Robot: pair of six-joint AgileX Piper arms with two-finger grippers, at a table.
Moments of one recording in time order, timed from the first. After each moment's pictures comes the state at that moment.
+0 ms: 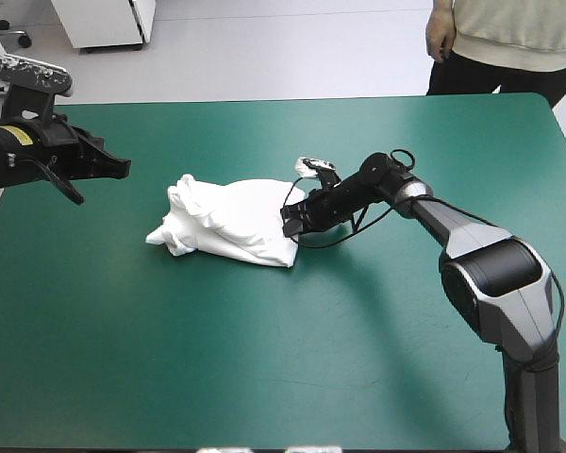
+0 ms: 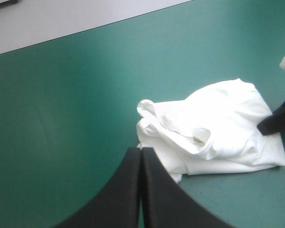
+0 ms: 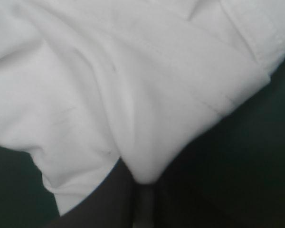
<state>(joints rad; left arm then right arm) -0.10 1.29 -1.75 -0.09 1.21 0.24 0.37 2.15 -1.68 0.86 0.94 -0.47</state>
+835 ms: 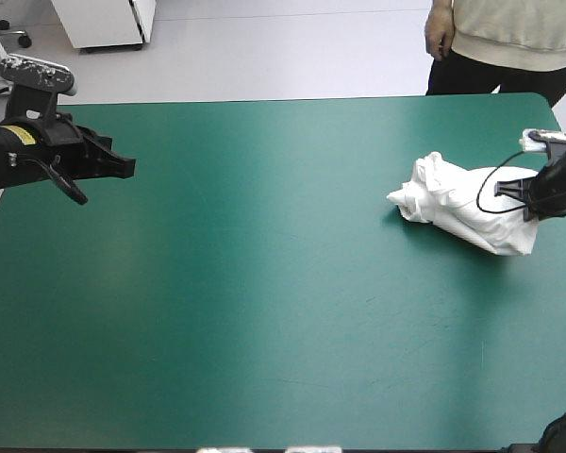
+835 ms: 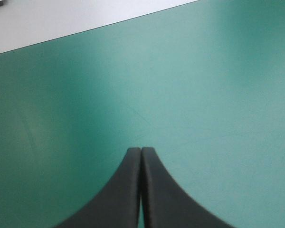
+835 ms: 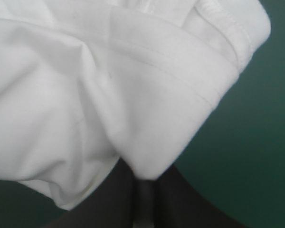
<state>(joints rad) -0.10 1.29 -1.75 -0.14 1.21 0.24 -0.27 1.80 -1.55 0.05 1.12 -0.13</state>
